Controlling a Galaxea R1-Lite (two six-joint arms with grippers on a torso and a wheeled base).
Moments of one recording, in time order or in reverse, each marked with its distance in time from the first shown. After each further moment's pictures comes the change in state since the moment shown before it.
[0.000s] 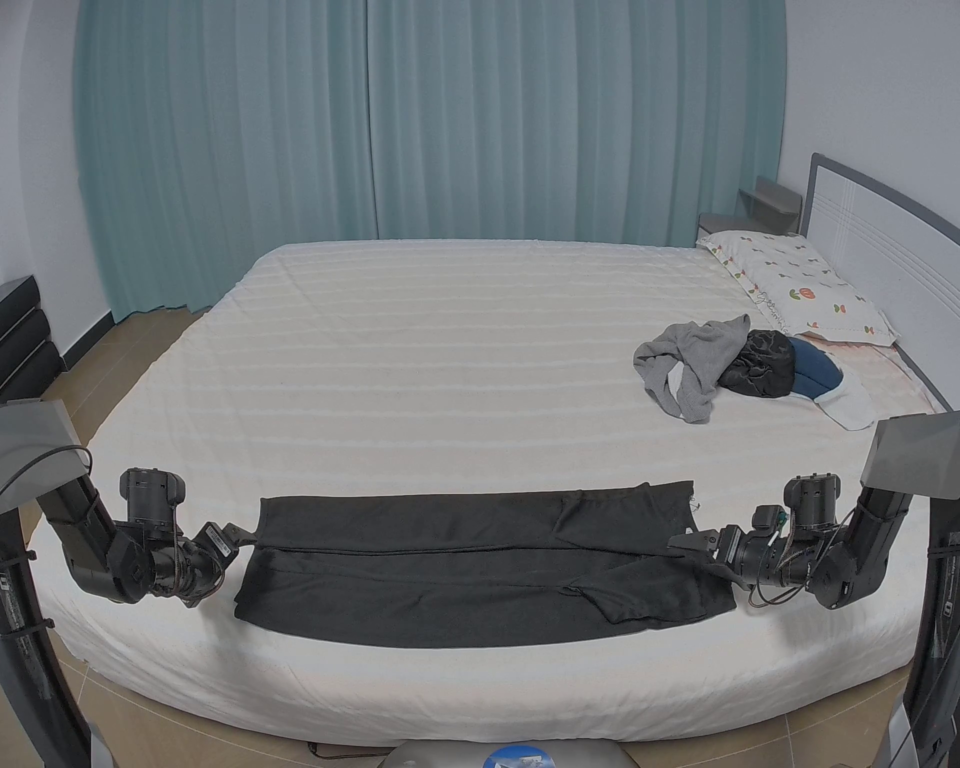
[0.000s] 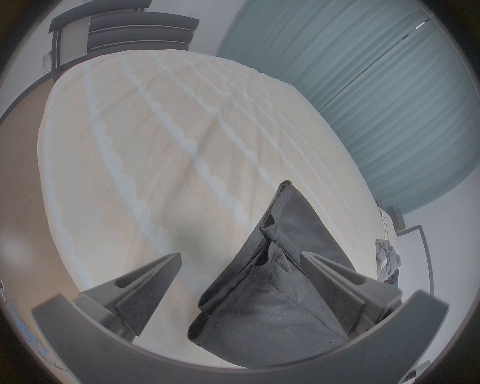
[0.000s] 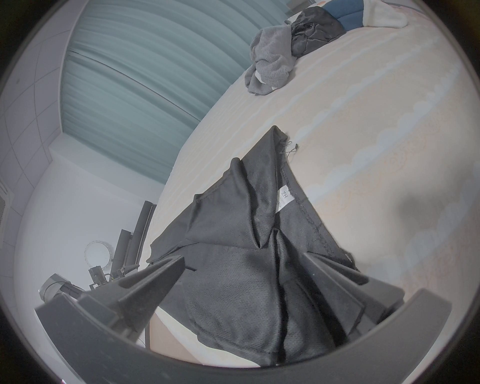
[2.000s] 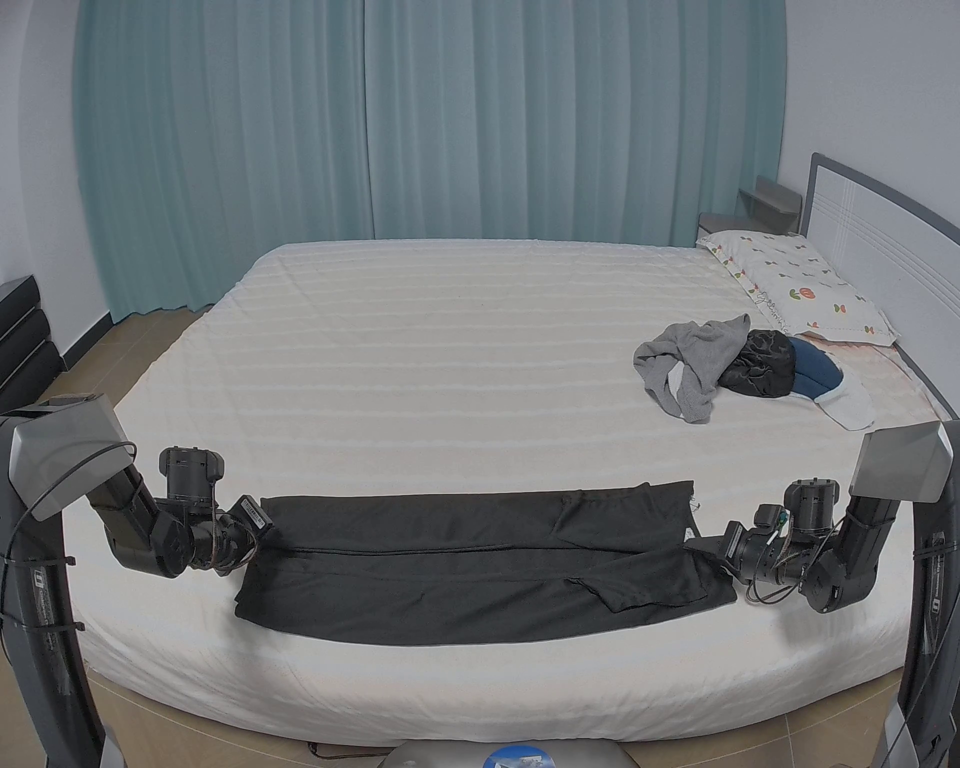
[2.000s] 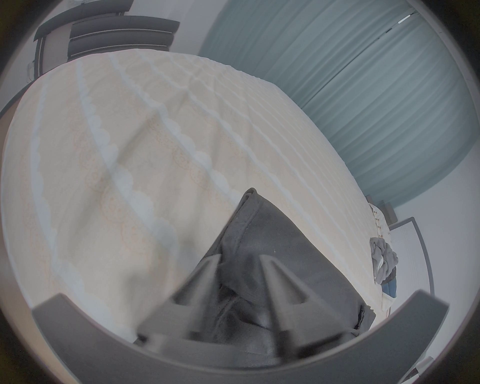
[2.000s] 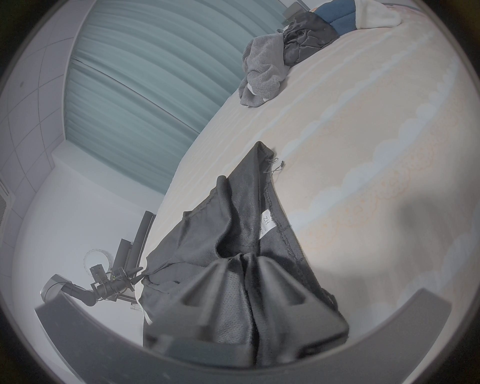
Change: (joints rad) left arm -0.068 0.147 -0.246 0.020 0.008 0.003; right arm -0.039 0.105 -0.050 -0.127 -0.004 0.027
